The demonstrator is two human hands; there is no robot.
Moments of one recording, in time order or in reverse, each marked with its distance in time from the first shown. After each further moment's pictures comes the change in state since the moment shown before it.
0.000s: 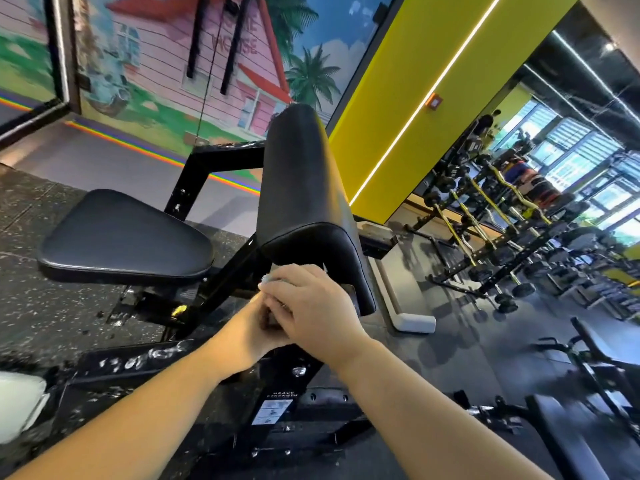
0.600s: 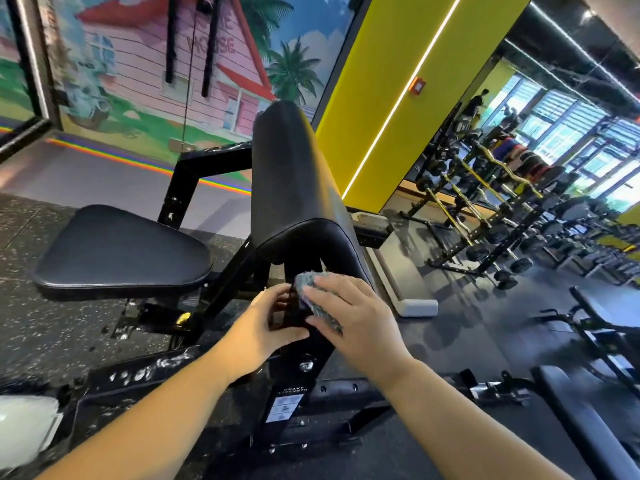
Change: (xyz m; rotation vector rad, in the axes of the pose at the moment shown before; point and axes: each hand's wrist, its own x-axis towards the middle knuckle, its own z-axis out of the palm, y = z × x) left_hand -0.002 0.000 -0.007 0.027 -0.075 -0.058; right_hand -0.050 0.023 -0.023 -0.006 0.044 0.097
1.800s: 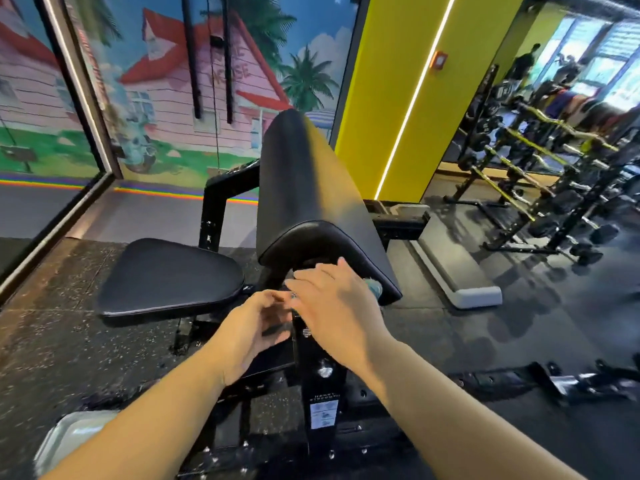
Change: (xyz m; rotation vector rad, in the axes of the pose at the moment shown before) left_hand 0.001 0.049 0.005 -0.410 0.256 -0.392; right_hand 0.034 -0.006 0.018 -0.149 -0.011 0.041
